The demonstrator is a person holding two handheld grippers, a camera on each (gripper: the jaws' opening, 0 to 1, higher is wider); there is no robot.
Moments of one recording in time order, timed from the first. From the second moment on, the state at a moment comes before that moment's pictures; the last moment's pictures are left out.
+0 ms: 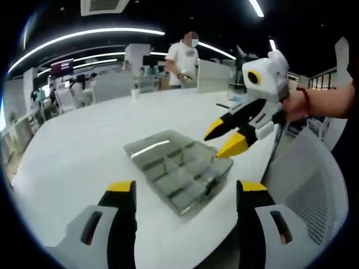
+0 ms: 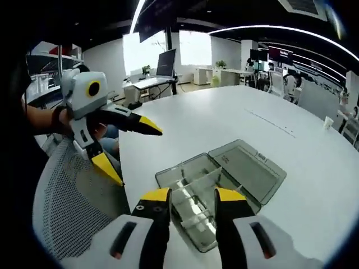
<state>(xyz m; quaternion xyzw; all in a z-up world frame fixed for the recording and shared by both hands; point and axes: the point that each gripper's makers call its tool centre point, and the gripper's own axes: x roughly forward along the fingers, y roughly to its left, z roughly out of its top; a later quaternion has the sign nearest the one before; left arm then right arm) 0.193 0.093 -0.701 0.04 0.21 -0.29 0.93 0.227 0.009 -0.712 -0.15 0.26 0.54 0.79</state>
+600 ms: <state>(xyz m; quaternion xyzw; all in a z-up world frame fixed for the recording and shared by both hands) 0.185 0.124 -0.664 0.02 0.19 -0.26 0.95 0.214 -0.045 -0.698 -0.09 0.24 0.48 0.84</state>
